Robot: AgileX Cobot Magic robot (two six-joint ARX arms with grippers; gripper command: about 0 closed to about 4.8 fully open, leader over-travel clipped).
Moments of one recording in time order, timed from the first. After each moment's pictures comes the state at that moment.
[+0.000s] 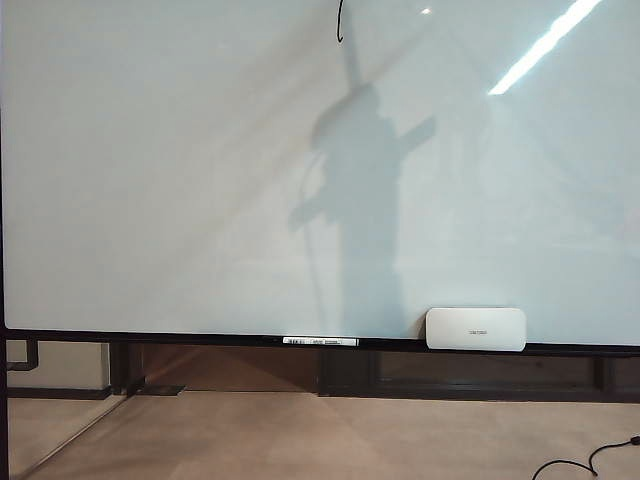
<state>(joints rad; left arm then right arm) -0.35 0.20 0.72 -0.47 0.22 0.16 0.44 1.57 1.48 0.25 0.09 -0.23</state>
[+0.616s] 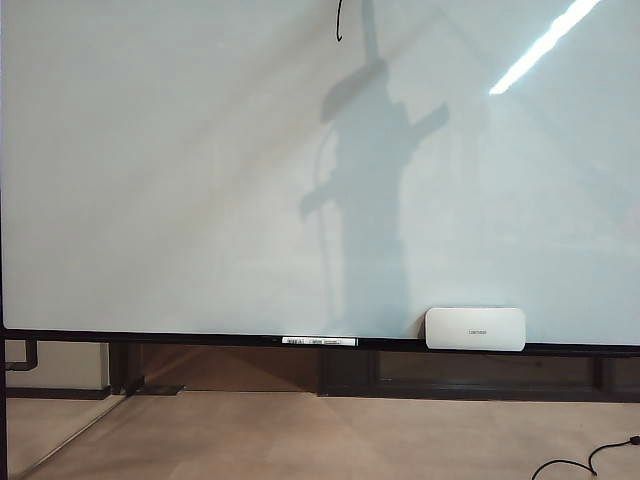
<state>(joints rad) -0.35 0.21 0.72 -0.51 0.22 0.16 0.44 1.57 1.68 -0.14 0.16 -0.24</state>
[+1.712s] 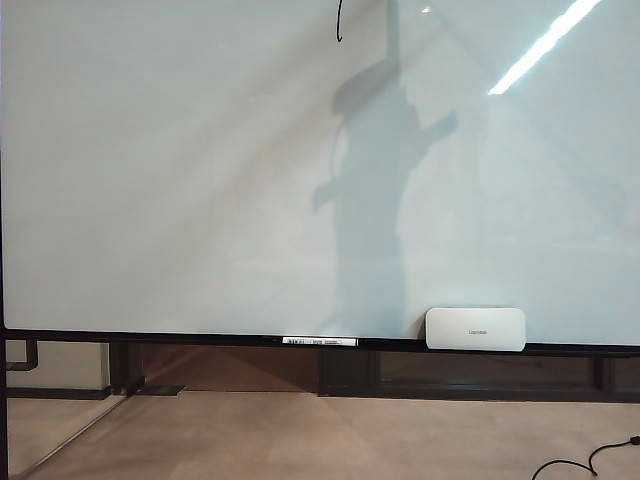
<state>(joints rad) -0.35 0.21 0.72 -0.51 0.22 0.16 0.44 1.62 1.69 -0.13 0.32 -0.24</state>
